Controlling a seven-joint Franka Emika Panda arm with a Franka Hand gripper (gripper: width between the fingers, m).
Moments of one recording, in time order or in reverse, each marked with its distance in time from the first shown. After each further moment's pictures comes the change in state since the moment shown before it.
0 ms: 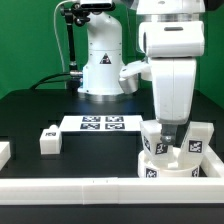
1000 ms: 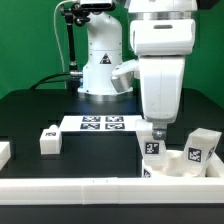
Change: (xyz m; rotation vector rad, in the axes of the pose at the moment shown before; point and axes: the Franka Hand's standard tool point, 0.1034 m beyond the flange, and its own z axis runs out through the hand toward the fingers) arm -0.009 0.003 -0.002 -0.004 0.001 0.071
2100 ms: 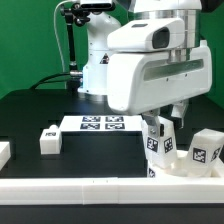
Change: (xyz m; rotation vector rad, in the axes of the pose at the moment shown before) arm 0.011 -0.001 0.000 -0.041 0.036 0.647
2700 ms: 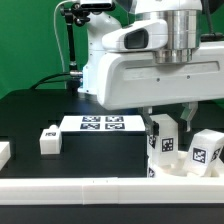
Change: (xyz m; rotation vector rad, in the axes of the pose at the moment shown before) arm 0.002 -0.004 0.001 -0.006 0.020 0.526
